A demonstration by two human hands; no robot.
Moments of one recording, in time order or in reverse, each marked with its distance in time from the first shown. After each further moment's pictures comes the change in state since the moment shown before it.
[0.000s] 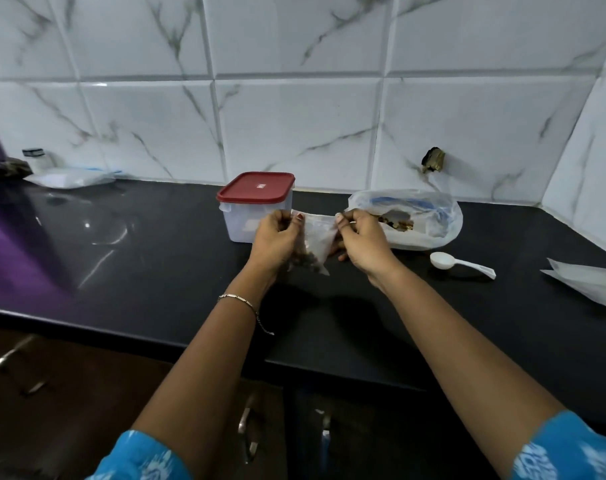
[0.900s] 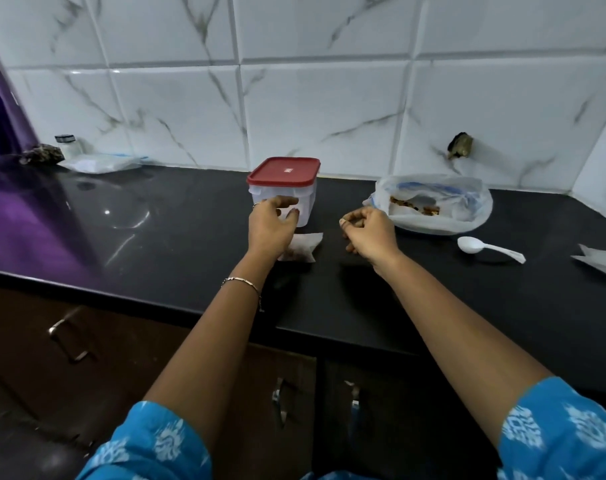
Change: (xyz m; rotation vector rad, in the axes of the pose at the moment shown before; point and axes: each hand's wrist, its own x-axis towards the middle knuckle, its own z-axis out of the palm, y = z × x) left_hand -0.008 -0.002 -0.049 0.448 0.149 0.110; right_hand -0.002 0.013 0.029 -0.187 0.074 0.113
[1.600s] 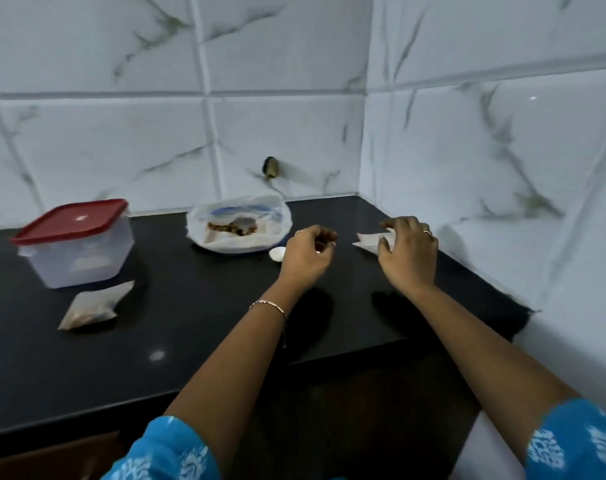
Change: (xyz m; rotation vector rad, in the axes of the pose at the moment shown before) left_hand -0.116 0.168 0.243 -0.225 -0.548 0.389; right_hand -0.081 0.115 -0.299 -0.817 0.743 -0.060
